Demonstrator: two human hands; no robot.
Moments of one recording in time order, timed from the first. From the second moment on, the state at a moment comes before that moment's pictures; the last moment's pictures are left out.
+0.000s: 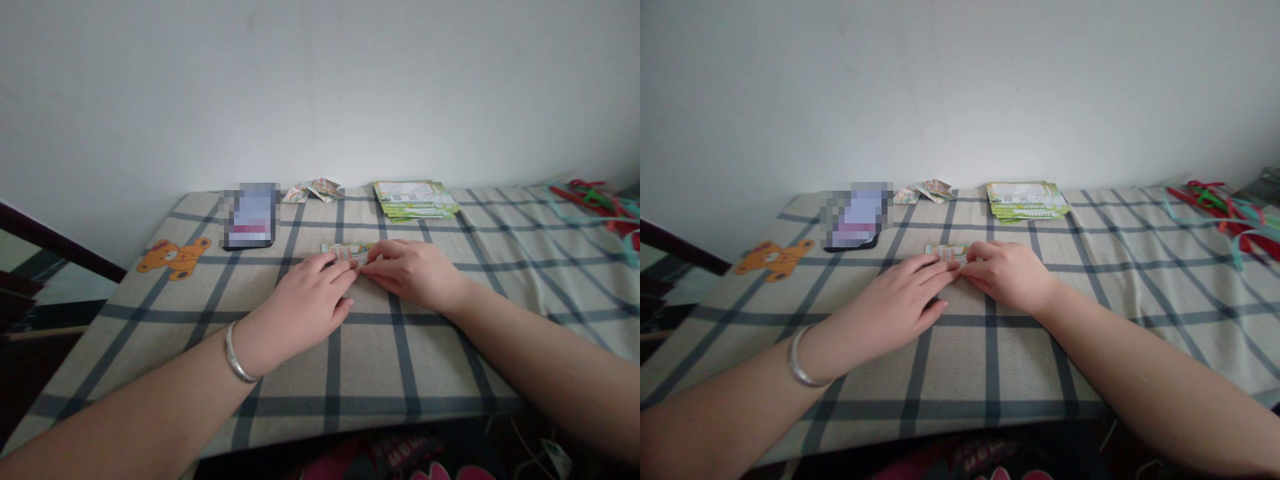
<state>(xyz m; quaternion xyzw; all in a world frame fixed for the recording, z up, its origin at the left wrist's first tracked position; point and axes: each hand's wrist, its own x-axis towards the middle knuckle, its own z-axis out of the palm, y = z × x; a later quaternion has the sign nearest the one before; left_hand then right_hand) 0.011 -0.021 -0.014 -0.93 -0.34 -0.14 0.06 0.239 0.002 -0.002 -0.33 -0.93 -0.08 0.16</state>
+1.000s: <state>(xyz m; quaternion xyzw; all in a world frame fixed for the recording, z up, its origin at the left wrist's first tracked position) 0.011 -0.022 -0.011 -0.93 -0.33 -0.13 0.07 0.230 -0.008 0.014 -0.48 -0.86 -0.16 0.02</state>
